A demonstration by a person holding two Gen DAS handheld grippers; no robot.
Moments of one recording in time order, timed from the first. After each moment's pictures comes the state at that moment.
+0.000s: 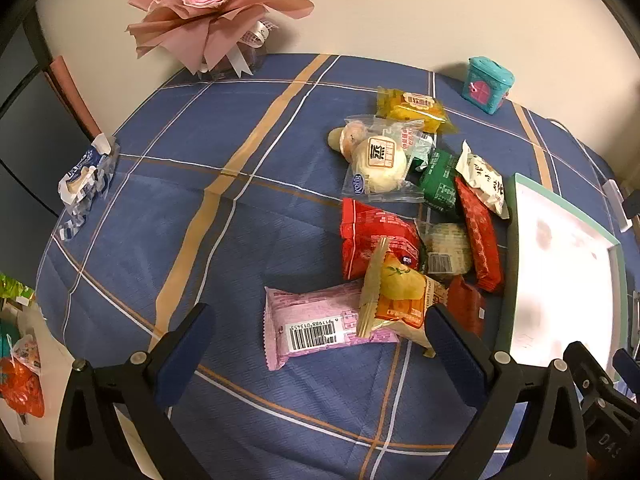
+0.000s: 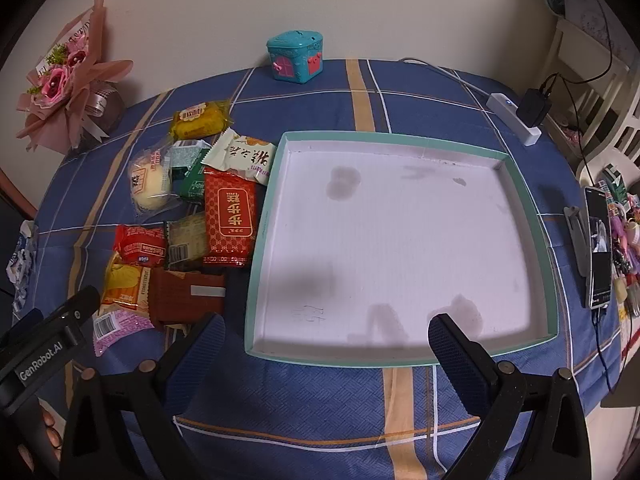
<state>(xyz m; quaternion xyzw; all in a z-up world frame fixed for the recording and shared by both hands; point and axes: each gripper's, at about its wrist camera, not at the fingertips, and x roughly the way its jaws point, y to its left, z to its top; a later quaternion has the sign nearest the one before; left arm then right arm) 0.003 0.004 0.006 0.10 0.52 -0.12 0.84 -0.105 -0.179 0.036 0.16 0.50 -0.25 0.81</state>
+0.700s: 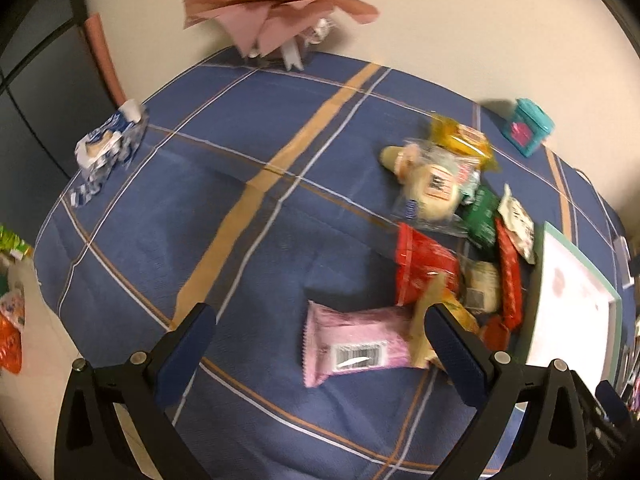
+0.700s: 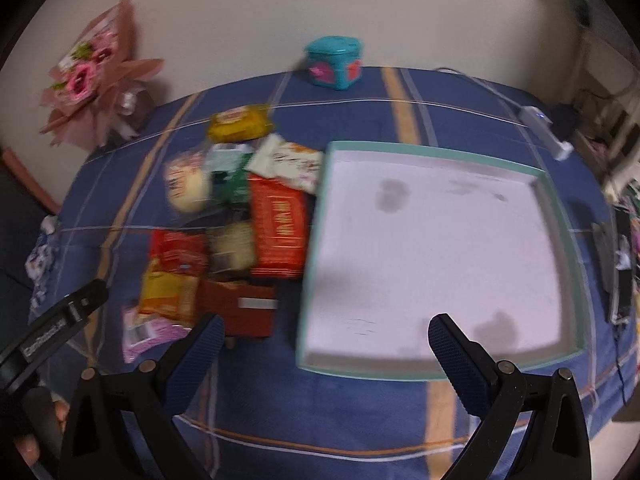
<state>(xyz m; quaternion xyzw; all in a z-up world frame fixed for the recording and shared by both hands) 0.030 0.047 0.004 0.03 0.53 -0.07 0.85 -0.078 -0.155 0.040 0.17 0.49 -0.20 0.83</state>
